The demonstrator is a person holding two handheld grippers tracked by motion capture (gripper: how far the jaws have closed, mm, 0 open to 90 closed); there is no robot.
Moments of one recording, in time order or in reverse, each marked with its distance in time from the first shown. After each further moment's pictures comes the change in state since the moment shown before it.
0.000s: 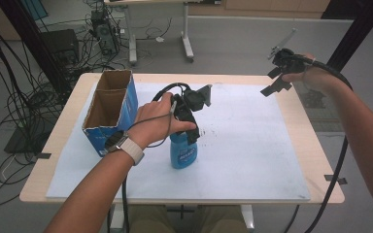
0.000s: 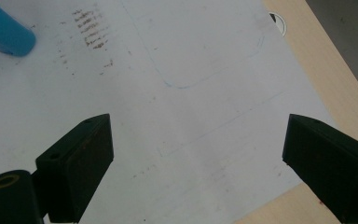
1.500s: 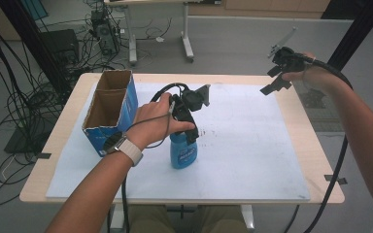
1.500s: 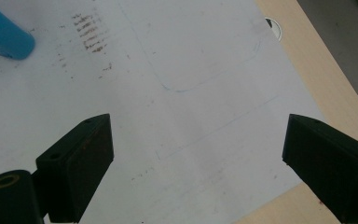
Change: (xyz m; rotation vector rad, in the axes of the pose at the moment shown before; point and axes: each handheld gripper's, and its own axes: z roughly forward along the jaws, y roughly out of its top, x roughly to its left) left arm 0.001 -0.003 0.001 -0.006 -0.001 -0.007; right arm 0.001 0.003 -0.003 -0.006 -0.011 -0.006
